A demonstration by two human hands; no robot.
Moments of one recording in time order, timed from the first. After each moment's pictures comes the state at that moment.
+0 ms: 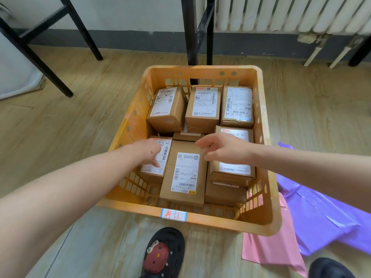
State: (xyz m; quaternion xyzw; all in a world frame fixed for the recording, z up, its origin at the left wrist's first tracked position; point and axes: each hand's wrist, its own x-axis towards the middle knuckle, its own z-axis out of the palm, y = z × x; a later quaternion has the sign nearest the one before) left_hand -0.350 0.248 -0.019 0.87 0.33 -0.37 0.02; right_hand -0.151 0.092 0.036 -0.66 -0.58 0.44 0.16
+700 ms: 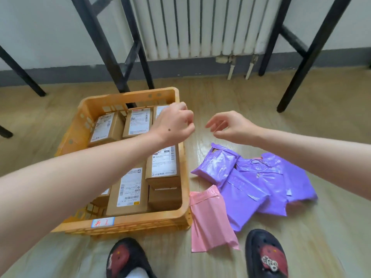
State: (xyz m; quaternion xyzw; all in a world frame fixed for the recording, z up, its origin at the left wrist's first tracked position) left_hand -0.148 0.095 0.098 0.97 0.17 0.16 0.10; right_hand 0.000 -0.041 0.093 -0.77 -0.50 0.26 0.30
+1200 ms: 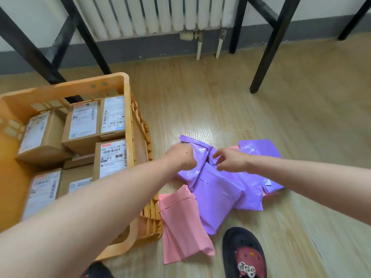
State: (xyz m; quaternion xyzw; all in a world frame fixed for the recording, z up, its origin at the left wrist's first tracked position) left_hand -0.034 0.022 -0.034 0.94 0.23 -0.23 0.11; right_hand 0.070 -0.113 -0.047 -0.84 -0.33 0.41 0.13
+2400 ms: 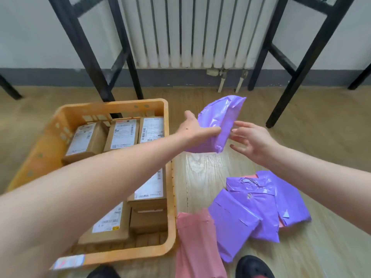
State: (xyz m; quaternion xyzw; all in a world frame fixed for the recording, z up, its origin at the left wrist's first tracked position) left_hand -0.048 0.088 0.079 0.80 0.39 0.06 0.46; right_hand 0.051 -0.051 0.080 -0.66 -0.07 0.37 0.65
